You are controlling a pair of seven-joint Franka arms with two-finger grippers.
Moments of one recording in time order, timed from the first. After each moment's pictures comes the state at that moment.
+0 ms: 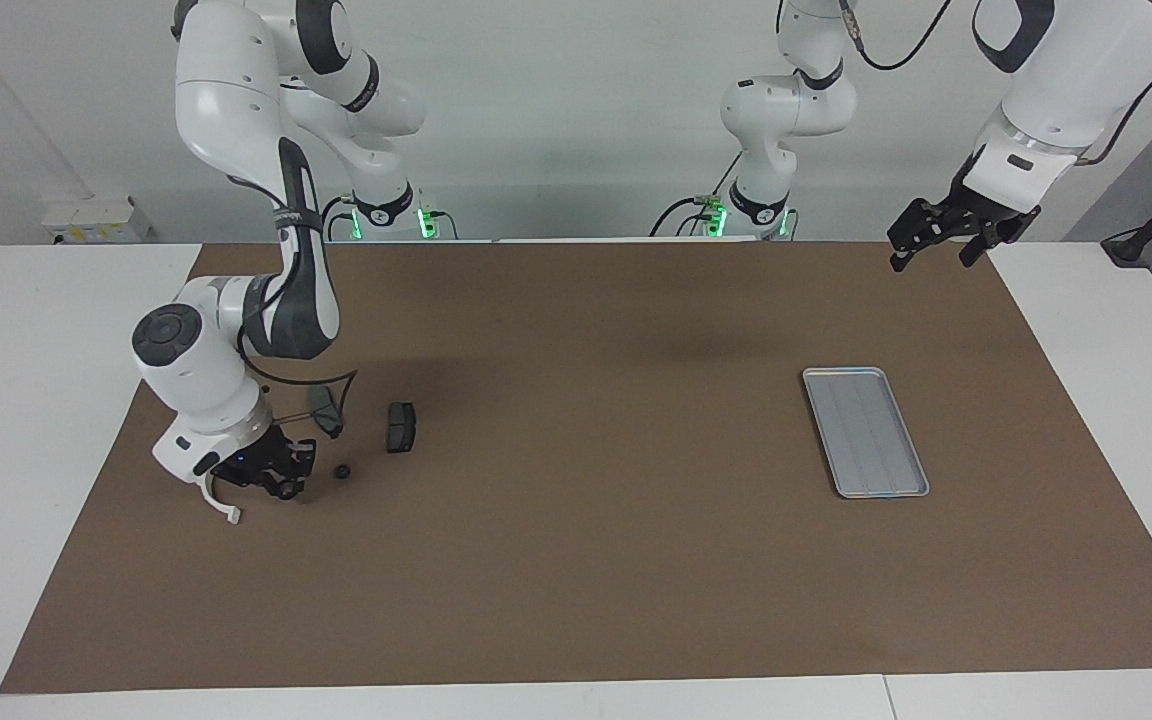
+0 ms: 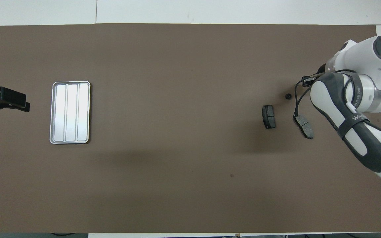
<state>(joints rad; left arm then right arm) -0.04 0.00 0.00 -1.55 -0.02 1.49 -0.06 -0.09 0.44 0.04 -1.69 -0.03 2.20 -0.16</state>
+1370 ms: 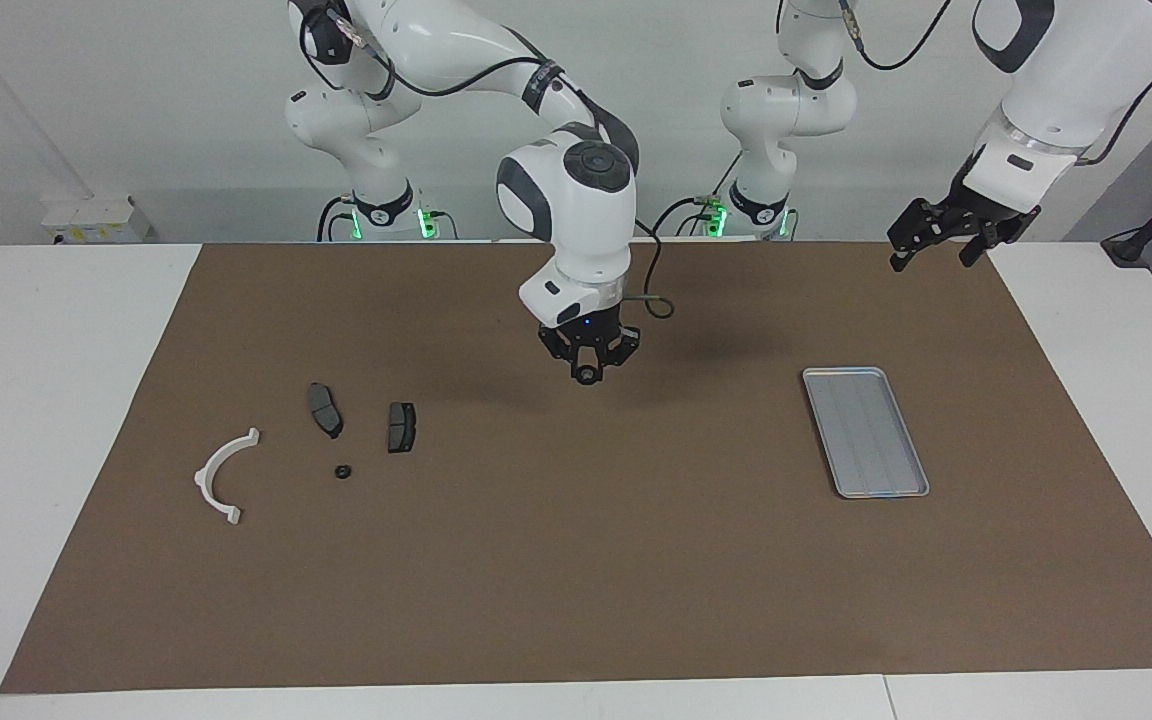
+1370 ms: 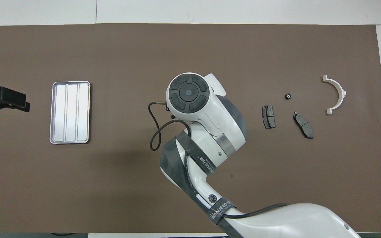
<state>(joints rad) -0.04 0.00 0.00 -1.55 -0.02 1.49 -0.06 0.58 0.41 0.06 -1.54 -0.07 2.00 0.85</state>
